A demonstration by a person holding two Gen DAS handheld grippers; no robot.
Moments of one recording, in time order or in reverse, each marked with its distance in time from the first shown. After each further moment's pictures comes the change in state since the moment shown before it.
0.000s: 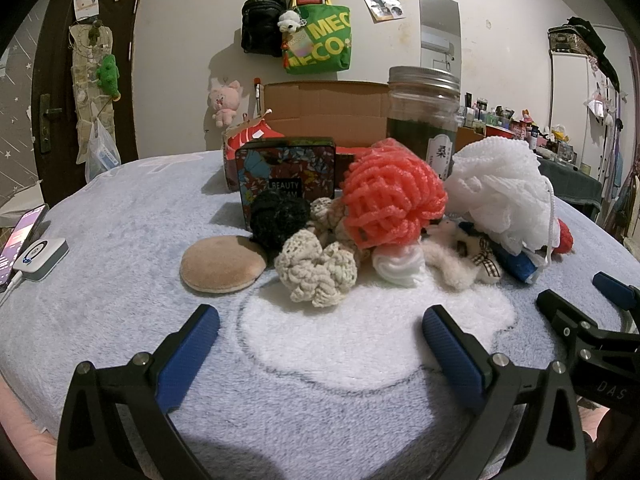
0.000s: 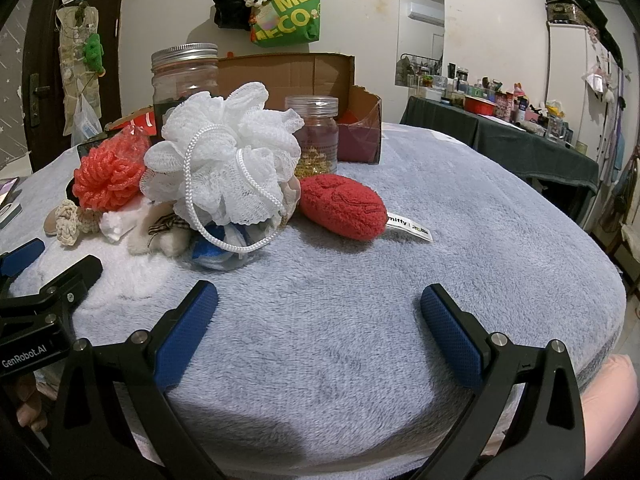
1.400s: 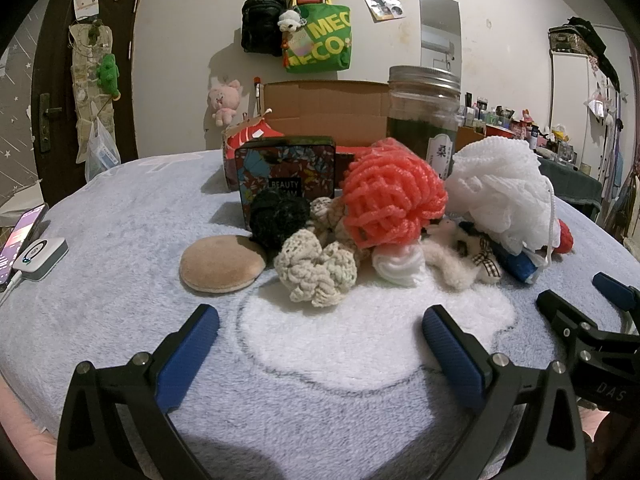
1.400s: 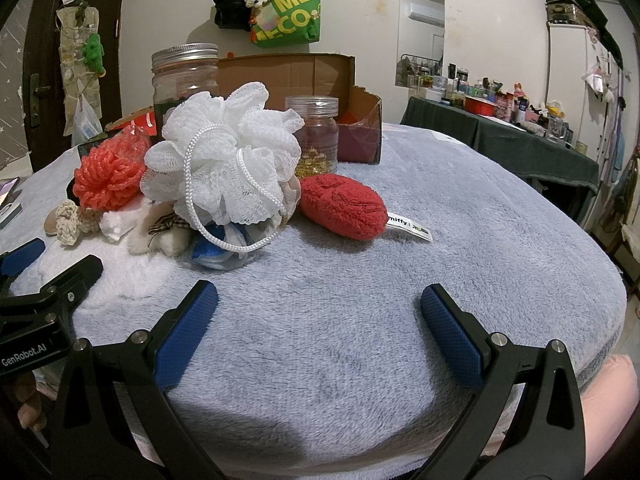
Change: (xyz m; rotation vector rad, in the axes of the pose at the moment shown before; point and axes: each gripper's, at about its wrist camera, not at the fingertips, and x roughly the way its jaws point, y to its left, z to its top) left arm 0.000 0.000 0.000 -0.001 0.002 0.000; right arm 0.001 0.002 -0.002 0.001 -0.002 0.001
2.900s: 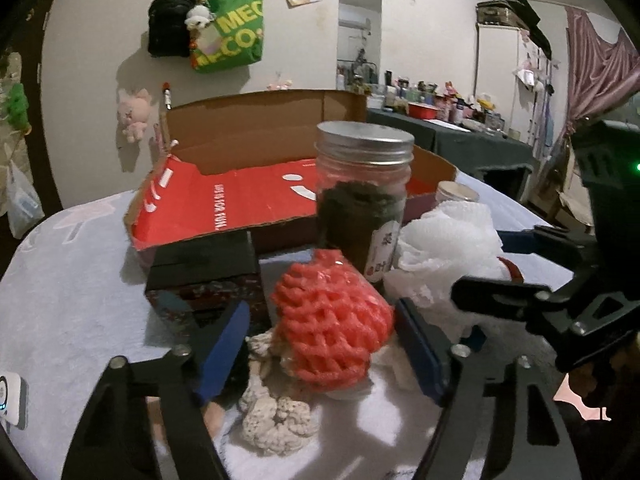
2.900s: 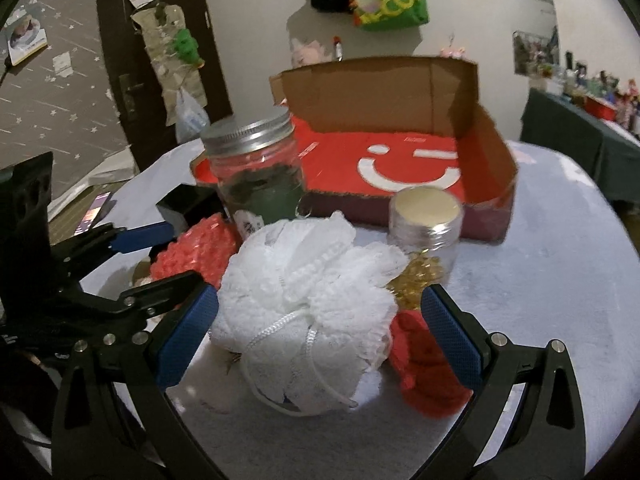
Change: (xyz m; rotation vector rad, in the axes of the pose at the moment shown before) left arm 0.026 -0.009 0.082 0.178 0.090 -0.294; right arm 0.055 0.000 0.103 -0.084 0.135 0.500
